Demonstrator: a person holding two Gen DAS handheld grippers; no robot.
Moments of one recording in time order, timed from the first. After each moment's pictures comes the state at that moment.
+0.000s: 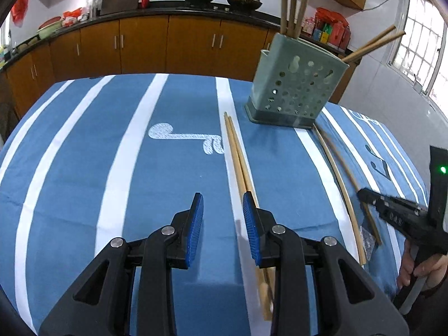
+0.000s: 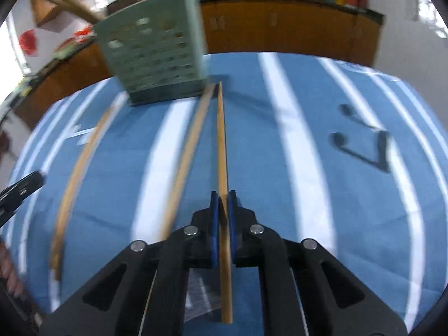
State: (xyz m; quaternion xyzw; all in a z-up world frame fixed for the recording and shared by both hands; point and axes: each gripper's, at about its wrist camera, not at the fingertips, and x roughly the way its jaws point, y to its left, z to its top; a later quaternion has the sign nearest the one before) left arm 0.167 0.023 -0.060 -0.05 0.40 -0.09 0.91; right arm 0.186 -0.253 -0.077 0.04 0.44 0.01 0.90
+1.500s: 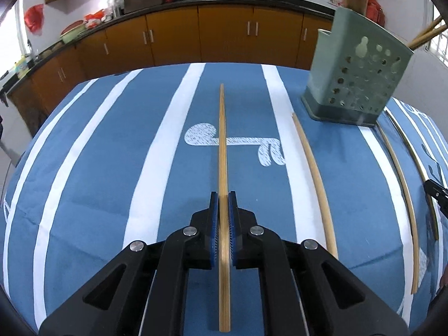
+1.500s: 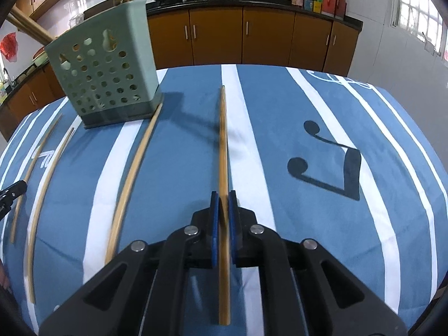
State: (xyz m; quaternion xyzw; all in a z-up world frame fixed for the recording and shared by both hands) left arm 0.217 0.034 -0.083 0.00 0.42 0.02 0.91; right arm 0.212 -0.283 -0.078 0.03 0.42 -0.03 0.91
